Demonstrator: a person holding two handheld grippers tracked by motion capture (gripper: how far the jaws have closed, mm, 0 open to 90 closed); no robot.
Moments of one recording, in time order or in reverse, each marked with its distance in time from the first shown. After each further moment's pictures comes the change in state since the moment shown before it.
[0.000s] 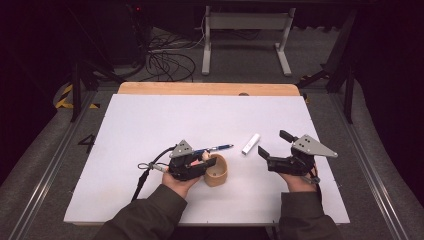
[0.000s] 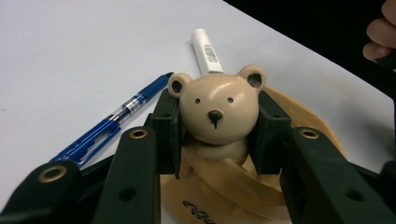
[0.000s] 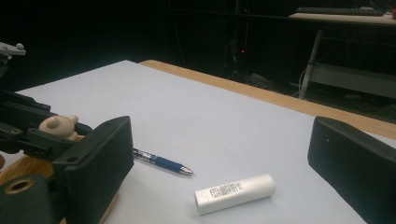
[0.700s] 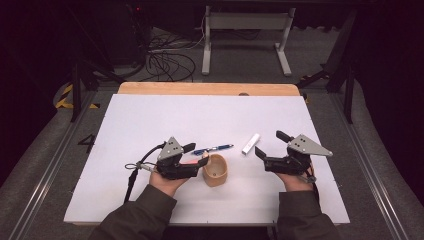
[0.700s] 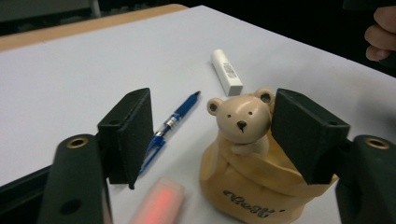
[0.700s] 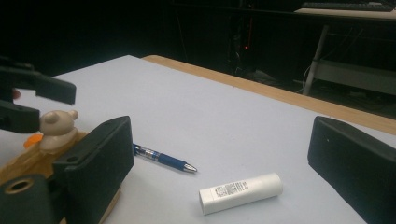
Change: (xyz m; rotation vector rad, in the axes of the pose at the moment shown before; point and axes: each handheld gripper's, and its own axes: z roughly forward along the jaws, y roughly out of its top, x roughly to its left) left arm 0.008 0.011 -0.037 -0.068 0.071 0.148; right arm 0.003 -0.003 0.008 0.021 0.009 -0.006
